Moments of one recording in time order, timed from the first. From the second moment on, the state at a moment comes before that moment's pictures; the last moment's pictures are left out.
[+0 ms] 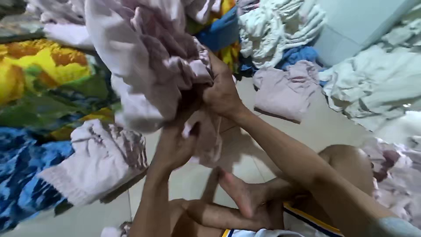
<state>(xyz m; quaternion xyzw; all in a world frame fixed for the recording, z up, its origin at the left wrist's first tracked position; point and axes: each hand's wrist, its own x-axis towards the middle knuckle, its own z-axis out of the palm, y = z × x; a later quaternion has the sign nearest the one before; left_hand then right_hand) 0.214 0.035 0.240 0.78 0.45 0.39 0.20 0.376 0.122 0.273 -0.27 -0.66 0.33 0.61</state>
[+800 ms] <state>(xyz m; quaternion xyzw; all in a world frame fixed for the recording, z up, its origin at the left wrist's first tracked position) 0.180 0.003 0.210 0.68 0.50 0.52 0.10 0.555 0.128 0.230 -0.39 -0.70 0.45 0.39</state>
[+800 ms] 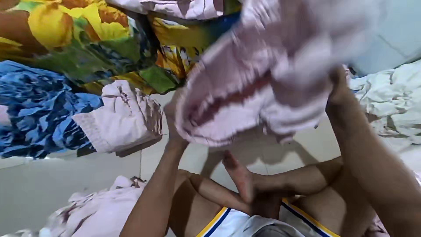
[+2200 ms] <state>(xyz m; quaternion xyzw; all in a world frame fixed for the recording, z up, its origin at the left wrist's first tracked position) 0.432 0.241 0.192 0.60 0.44 0.46 0.49 0.689 0.172 0.174 -0.55 -0.36 0.42 0.63</state>
